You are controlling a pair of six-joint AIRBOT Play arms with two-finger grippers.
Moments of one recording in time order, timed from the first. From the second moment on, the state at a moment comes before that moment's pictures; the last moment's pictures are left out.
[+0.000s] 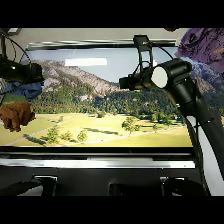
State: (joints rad) left arm -0.11 -1.32 1.81 1.41 -1.52 -1.70; right arm 0.47 -1.36 1.60 -1.53 1.09 1.77
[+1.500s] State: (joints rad) left arm -0.09 -1.33 1.80 1.48 -1.57 -1.73; right arm 0.47 -1.36 1.60 -1.53 1.09 1.77
